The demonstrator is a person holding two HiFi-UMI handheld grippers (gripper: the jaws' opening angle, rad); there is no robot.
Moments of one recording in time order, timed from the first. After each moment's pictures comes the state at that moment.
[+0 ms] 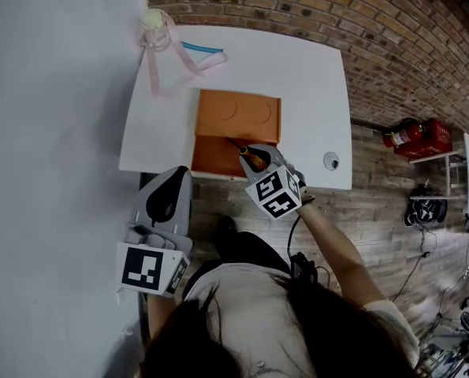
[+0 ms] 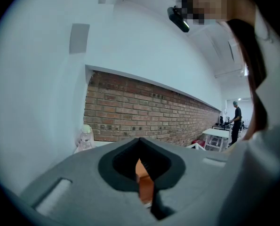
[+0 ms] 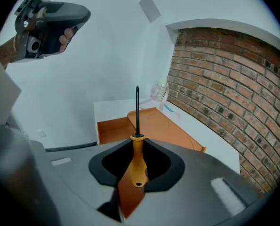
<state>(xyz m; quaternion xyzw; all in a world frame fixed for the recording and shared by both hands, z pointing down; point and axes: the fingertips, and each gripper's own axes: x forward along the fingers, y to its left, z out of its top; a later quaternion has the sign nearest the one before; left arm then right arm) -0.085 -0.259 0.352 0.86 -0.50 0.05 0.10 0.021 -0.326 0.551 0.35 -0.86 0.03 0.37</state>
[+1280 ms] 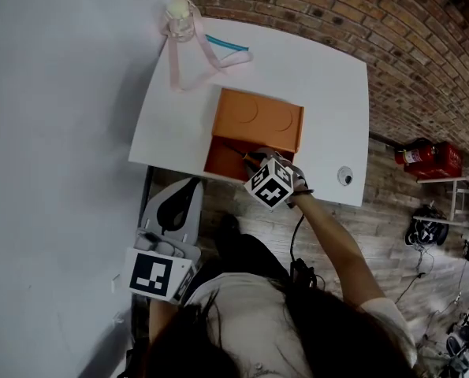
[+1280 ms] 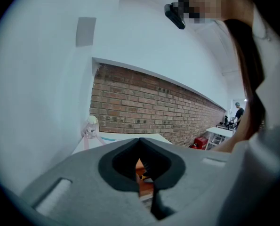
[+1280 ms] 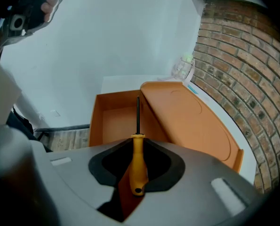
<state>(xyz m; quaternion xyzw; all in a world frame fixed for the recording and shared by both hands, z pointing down) -0.098 -0.257 0.381 0.84 -0.52 0.07 0.13 -0.007 -0.337 0.638 0.23 -0.84 0.05 0.49</state>
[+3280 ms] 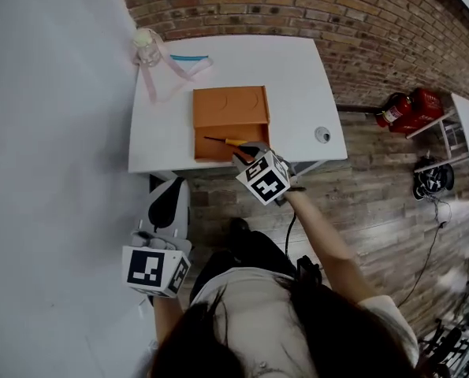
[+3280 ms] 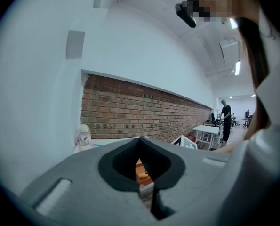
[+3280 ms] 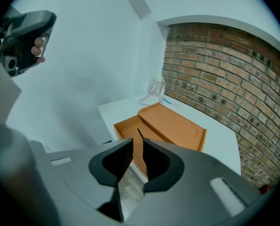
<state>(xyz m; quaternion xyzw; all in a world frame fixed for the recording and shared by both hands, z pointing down) -0.104 -0.178 0.346 0.88 -0.47 0.06 0.08 0.004 -0.271 0.545 0.39 -0.84 0.10 0.37</state>
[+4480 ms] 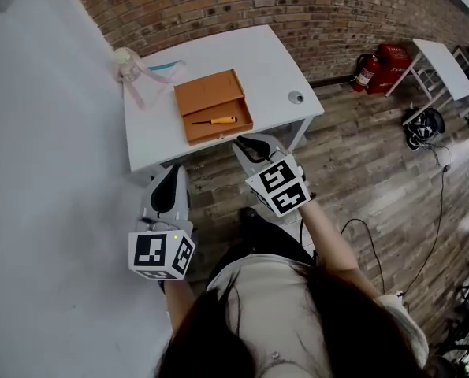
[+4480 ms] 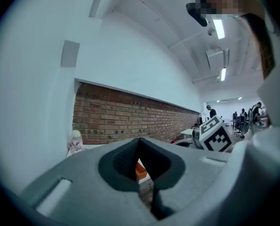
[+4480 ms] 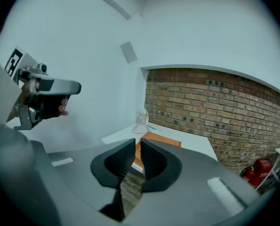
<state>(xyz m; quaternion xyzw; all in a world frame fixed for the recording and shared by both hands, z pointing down) -0.118 -0.097 0.320 0.91 -0.41 0.03 0.05 0.001 -0.133 0.402 0.53 -0.82 0.06 0.19</state>
